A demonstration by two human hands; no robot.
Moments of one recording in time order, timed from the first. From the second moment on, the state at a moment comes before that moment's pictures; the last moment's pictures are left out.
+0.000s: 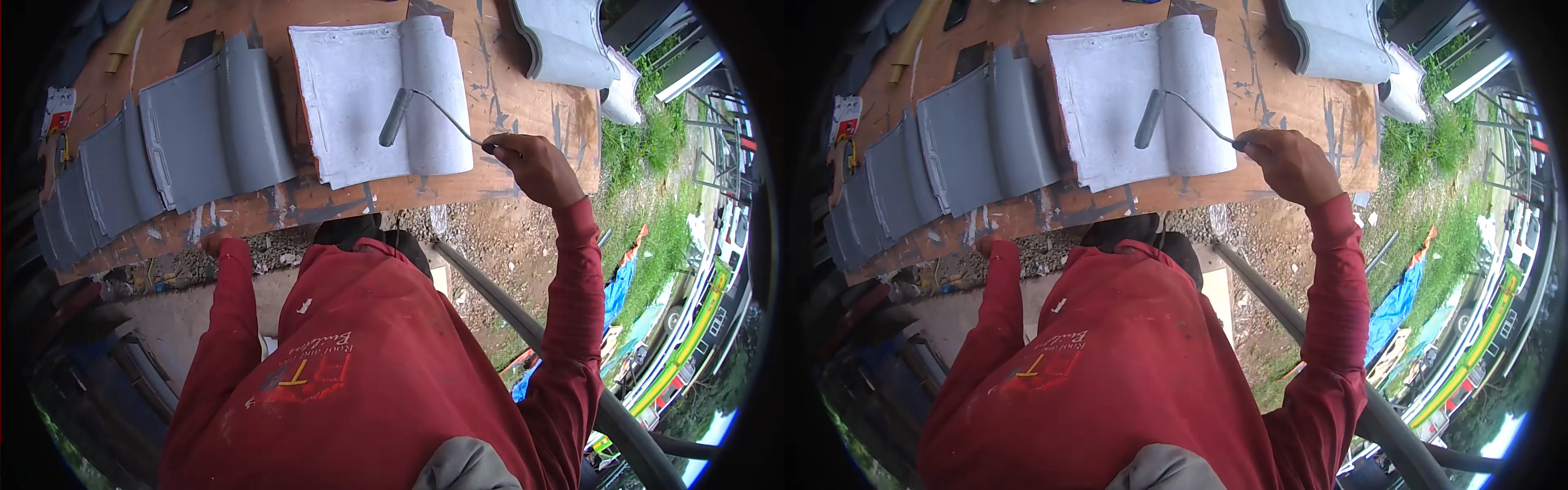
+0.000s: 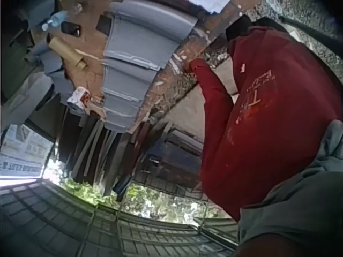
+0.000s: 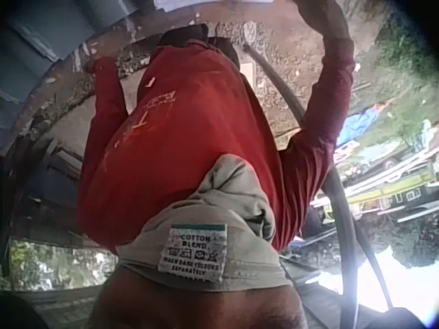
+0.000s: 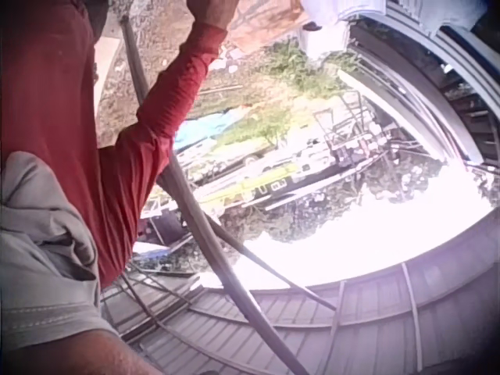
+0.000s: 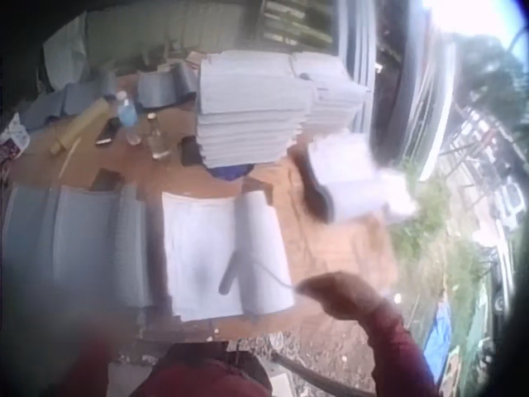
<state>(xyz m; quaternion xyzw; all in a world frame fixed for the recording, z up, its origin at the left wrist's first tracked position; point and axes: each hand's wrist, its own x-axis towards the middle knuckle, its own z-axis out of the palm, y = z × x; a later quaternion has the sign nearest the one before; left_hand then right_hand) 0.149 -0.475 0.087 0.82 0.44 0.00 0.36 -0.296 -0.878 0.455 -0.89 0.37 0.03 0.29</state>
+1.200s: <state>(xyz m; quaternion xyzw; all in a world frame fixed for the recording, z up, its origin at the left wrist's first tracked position) 0.088 -0.467 0.005 0.86 0.38 0.08 0.33 -0.193 -1.044 0.469 -0.89 0.24 0.29 0.26</state>
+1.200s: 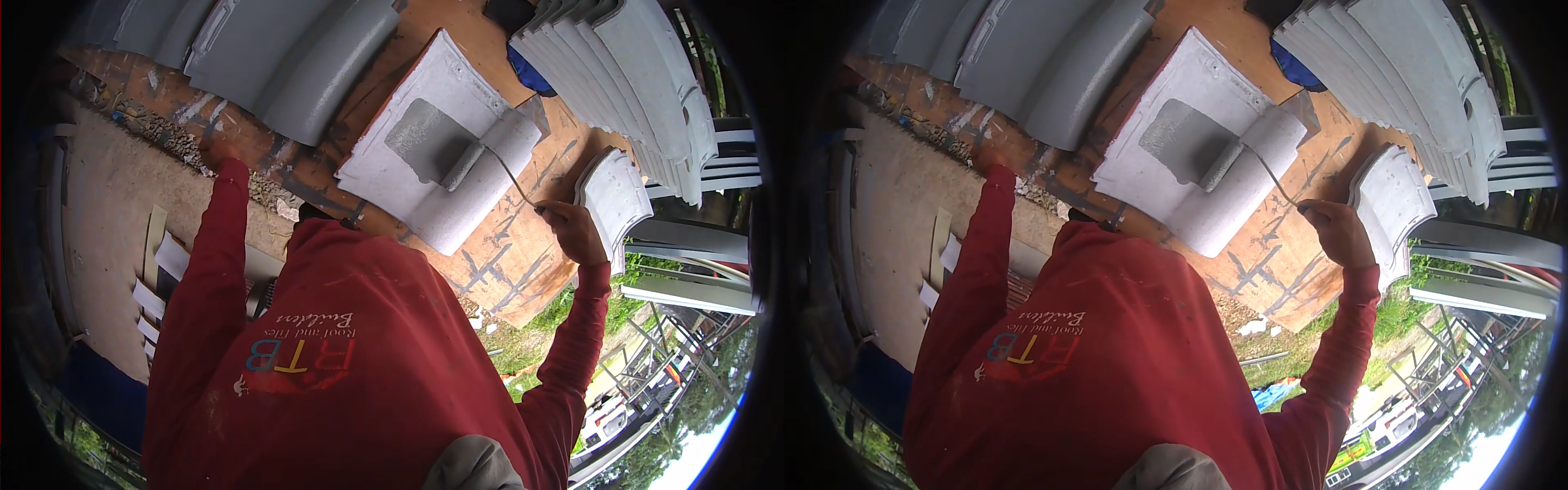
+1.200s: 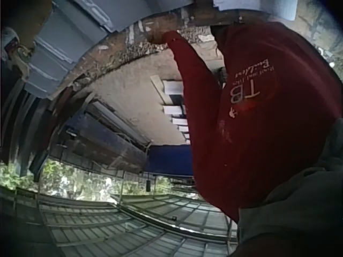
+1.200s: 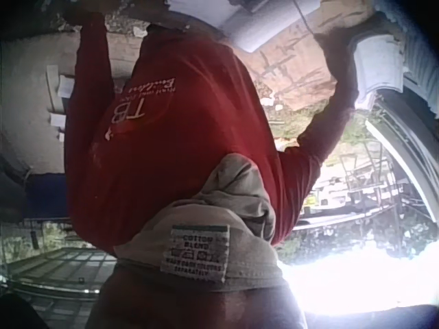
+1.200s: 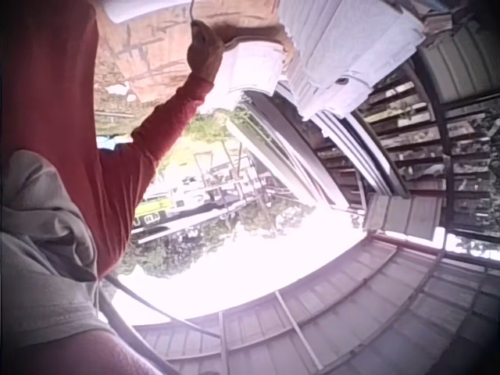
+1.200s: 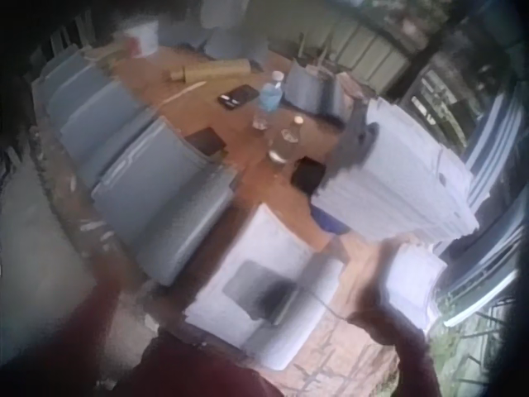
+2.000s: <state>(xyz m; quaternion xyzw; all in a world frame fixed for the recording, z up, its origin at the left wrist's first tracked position) 0.105 -0.463 -0.032 0.89 0.35 0.08 0.28 -0.237 -0.988 0.455 -0.90 0.23 0.24 0.28</state>
